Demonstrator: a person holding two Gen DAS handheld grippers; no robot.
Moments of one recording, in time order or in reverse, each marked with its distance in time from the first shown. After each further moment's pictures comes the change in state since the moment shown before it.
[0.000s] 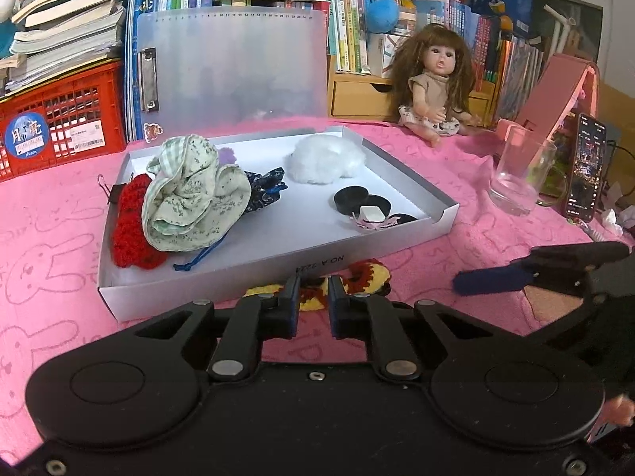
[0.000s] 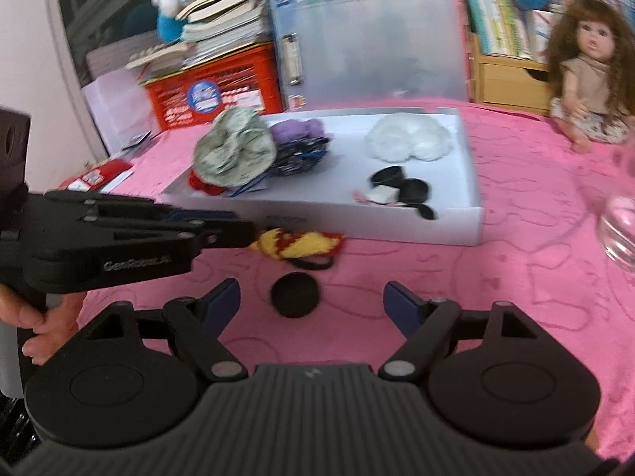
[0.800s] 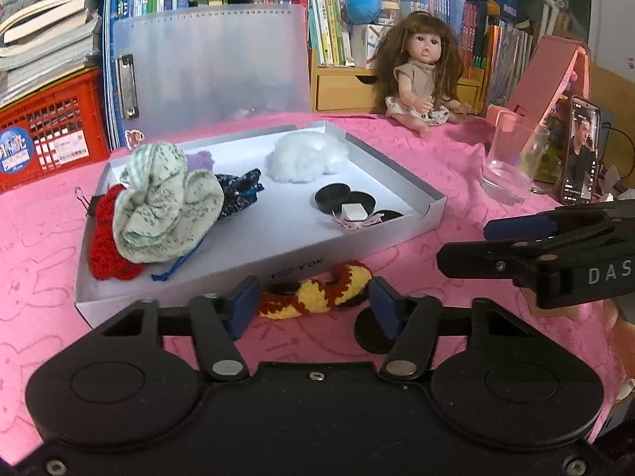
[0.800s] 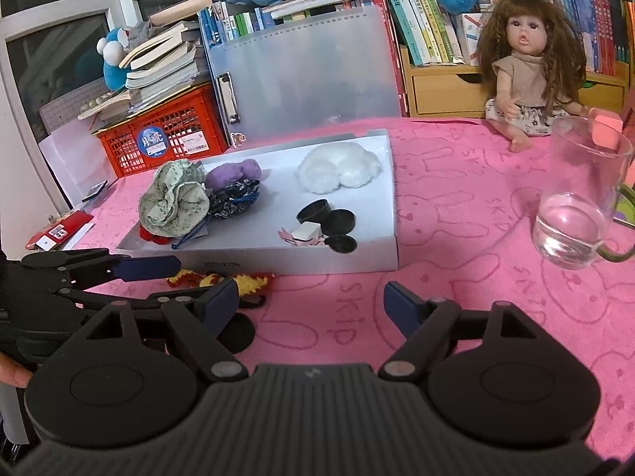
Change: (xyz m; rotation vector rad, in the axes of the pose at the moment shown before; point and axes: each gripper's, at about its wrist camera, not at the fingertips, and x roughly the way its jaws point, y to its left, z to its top) left arm 0.013 -0.018 0.004 0.050 0.021 -0.005; right arm -0.024 -0.041 0.013 0.141 -0.068 -0.107
